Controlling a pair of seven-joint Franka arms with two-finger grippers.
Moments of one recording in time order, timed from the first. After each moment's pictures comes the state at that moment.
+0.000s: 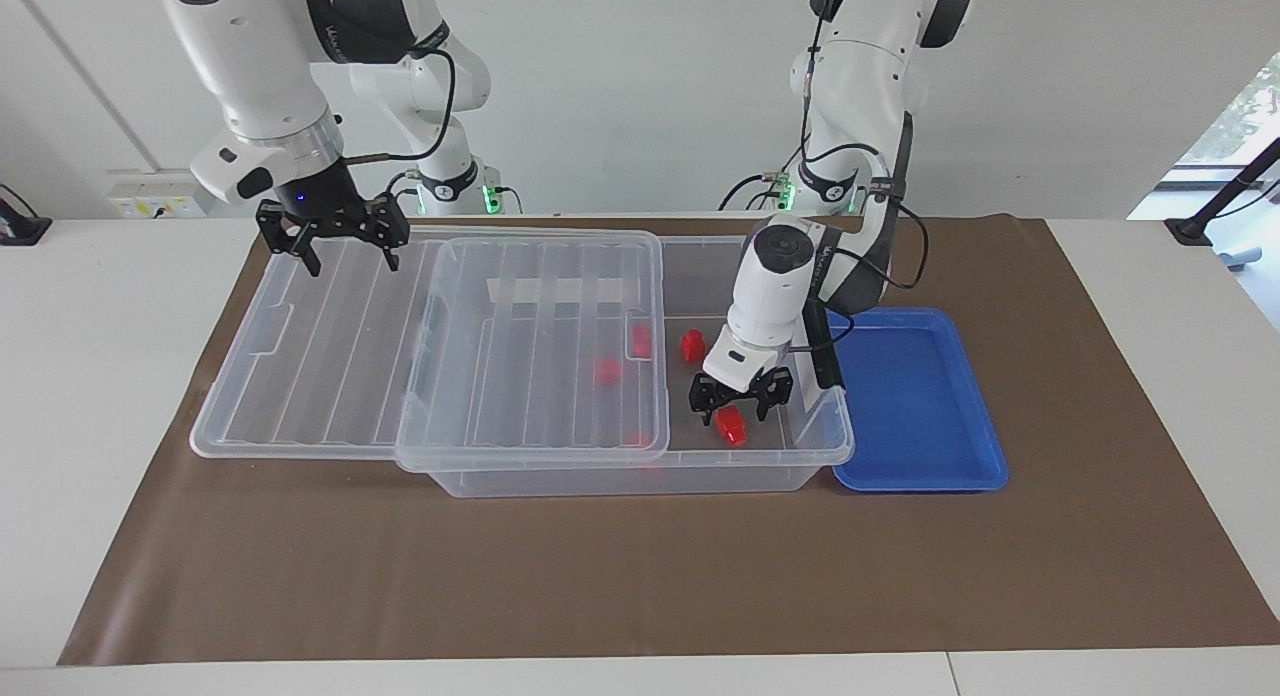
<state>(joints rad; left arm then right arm) -0.45 0.40 -0.09 -1.89 0.06 2.47 -0.60 -0.07 -0.07 0.15 -1.74 0.01 1.70 0.04</state>
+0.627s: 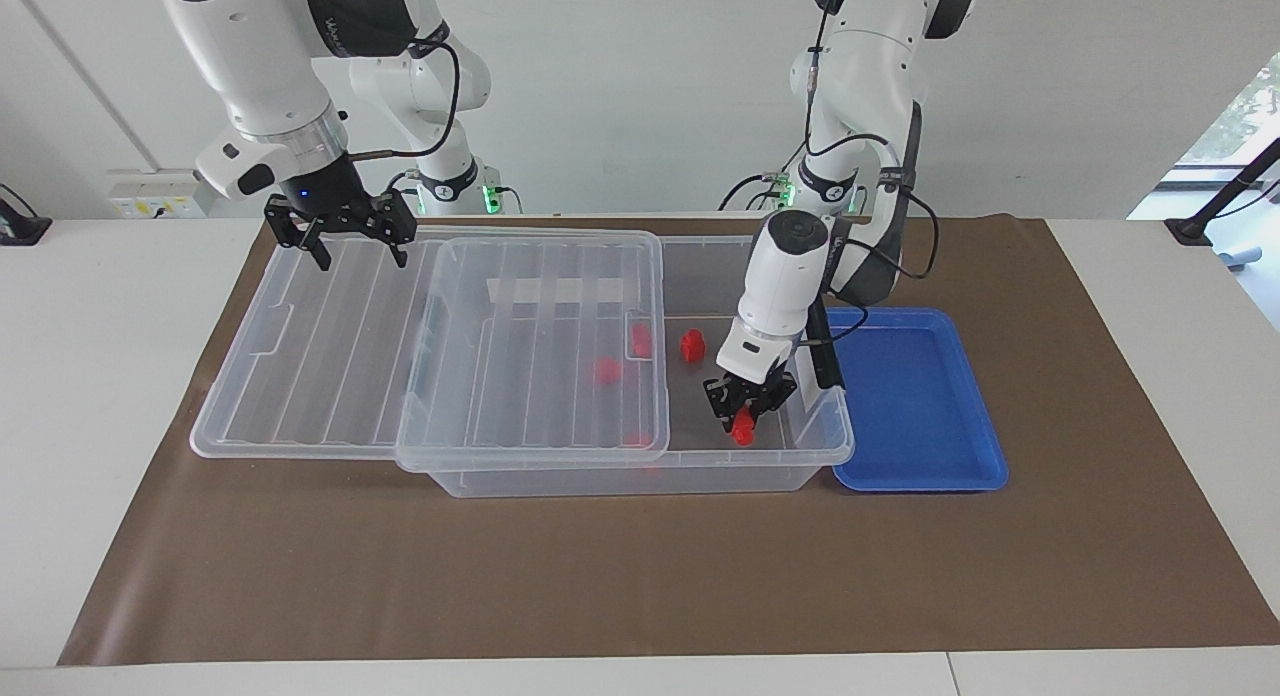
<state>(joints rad) -0.43 0.32 -0.07 -1.90 0.06 2.46 -0.65 -0.07 -0.07 0.14 -1.74 0.03 1.69 0.06</state>
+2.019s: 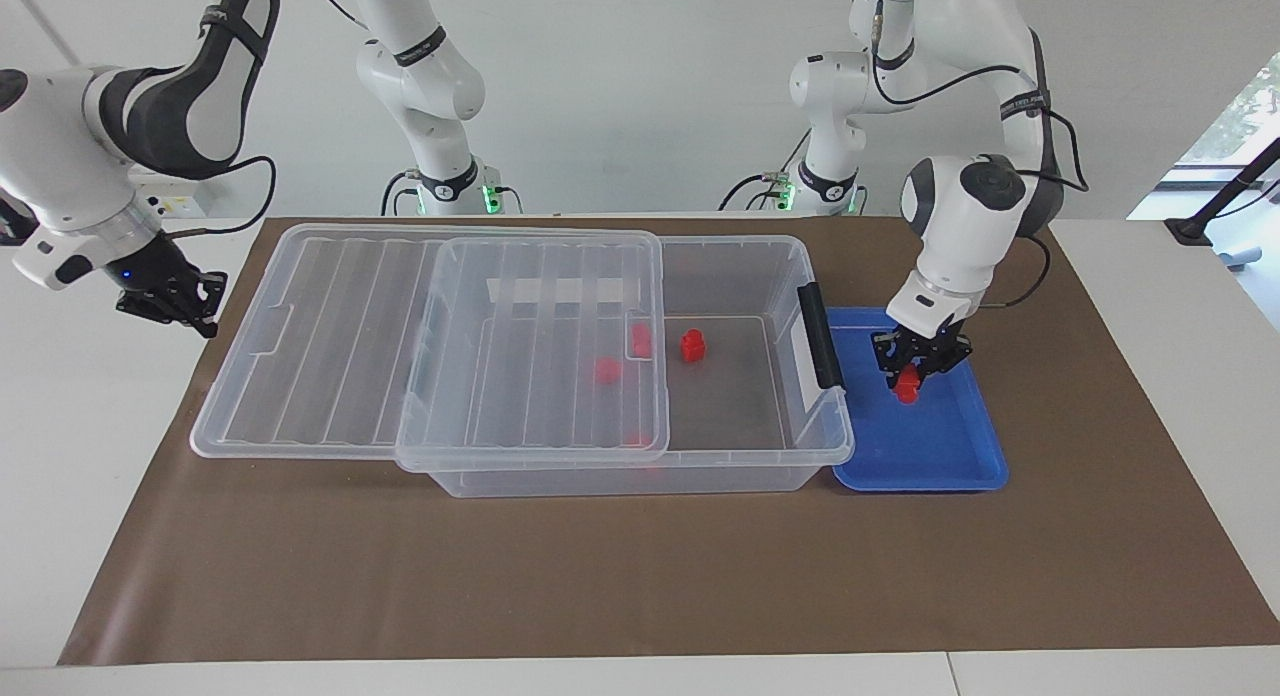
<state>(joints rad) -0.08 0.10 -0.06 -2.17 0.06 2.41 -0.01 -0.47 0.06 0.12 -1.86 0.04 1.94 -0.55</state>
